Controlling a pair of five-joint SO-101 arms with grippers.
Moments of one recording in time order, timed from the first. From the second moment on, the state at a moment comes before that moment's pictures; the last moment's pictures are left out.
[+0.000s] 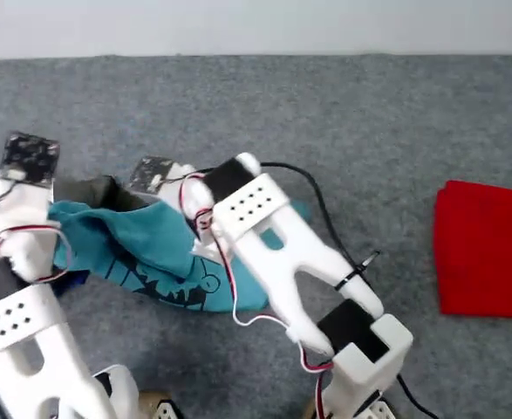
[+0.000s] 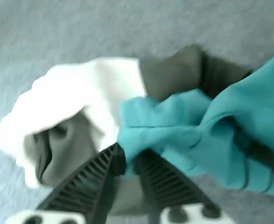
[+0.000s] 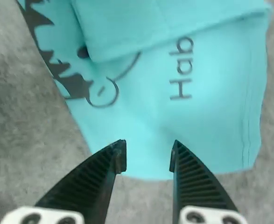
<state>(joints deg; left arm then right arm) -34.0 -43.6 37.8 69.3 -28.7 -43.0 11.8 -10.3 89.0 28.0</state>
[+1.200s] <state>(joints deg) -43.7 -43.6 40.8 69.3 -28.9 -53.5 41.5 -28.0 81.7 27.9</state>
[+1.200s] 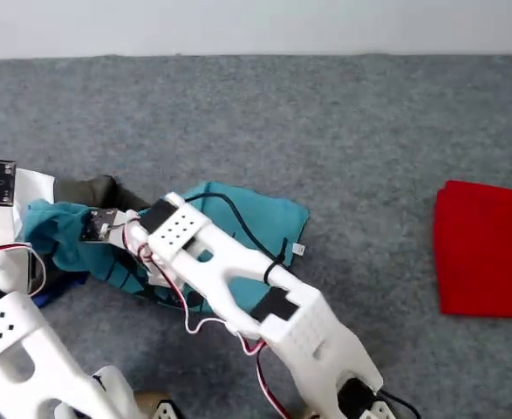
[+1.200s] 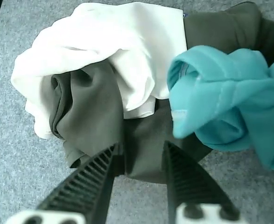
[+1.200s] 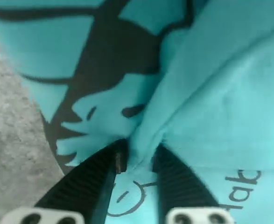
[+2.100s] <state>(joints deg) -33.7 -43.7 34.4 79.3 -28.9 -29.1 18.6 -31.2 100.5 32.0</state>
